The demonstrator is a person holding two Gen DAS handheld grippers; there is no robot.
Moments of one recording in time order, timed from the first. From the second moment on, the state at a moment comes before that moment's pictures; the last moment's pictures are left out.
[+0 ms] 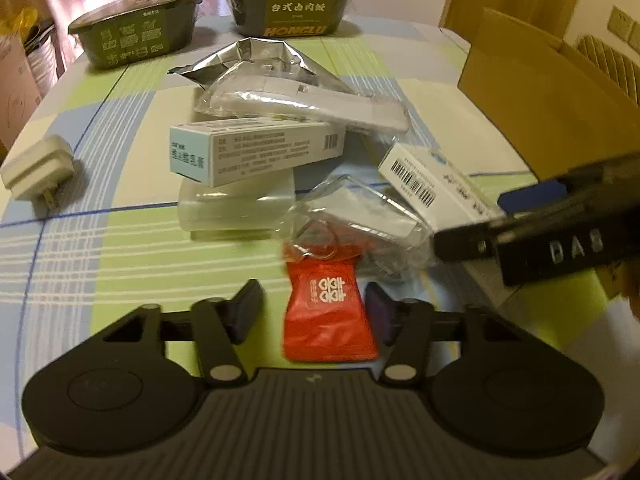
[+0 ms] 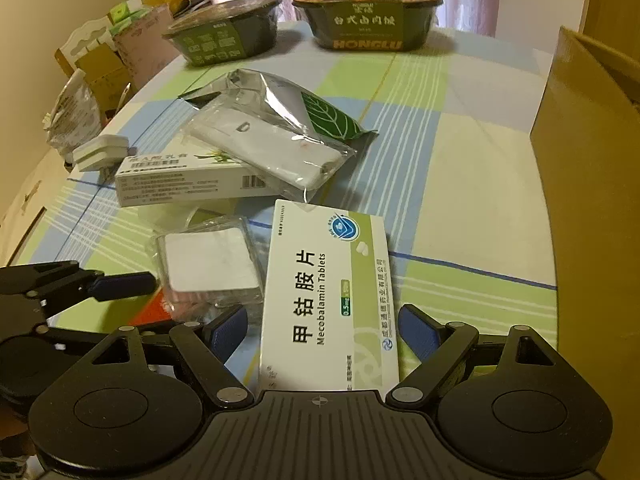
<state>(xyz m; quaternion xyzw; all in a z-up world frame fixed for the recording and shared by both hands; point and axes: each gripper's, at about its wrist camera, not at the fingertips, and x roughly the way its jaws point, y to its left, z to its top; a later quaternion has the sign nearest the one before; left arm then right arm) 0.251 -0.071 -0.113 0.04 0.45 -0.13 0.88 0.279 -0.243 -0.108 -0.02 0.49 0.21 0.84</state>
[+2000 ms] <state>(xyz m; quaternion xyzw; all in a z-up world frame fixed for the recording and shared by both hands) 0.123 -0.077 -0.043 0.14 0.49 -0.20 0.84 0.109 -0.278 -0.044 0.02 0.47 0.13 0.87</state>
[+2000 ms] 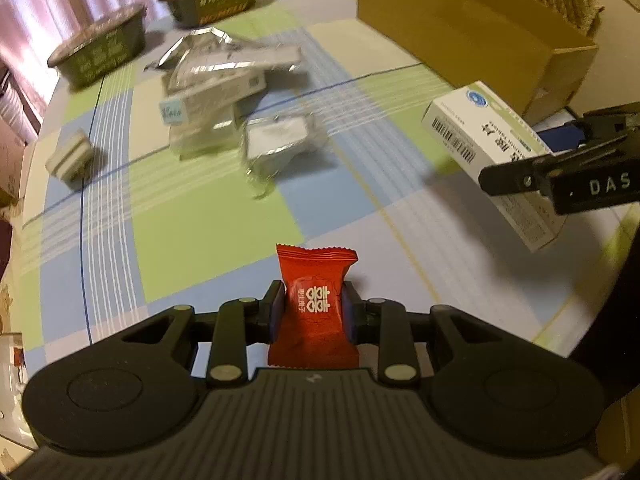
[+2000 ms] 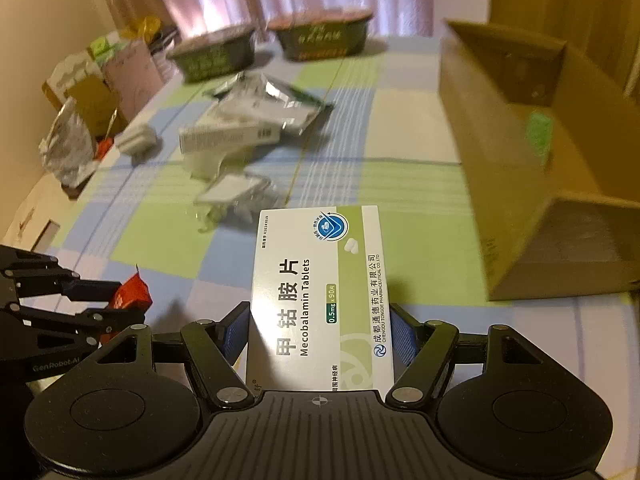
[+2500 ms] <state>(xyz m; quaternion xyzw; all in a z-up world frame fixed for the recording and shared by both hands) 0.147 -0.201 0.041 0.14 0.40 -0.30 0.85 0.124 -0.389 0.055 0.03 0.36 0.03 0.93</state>
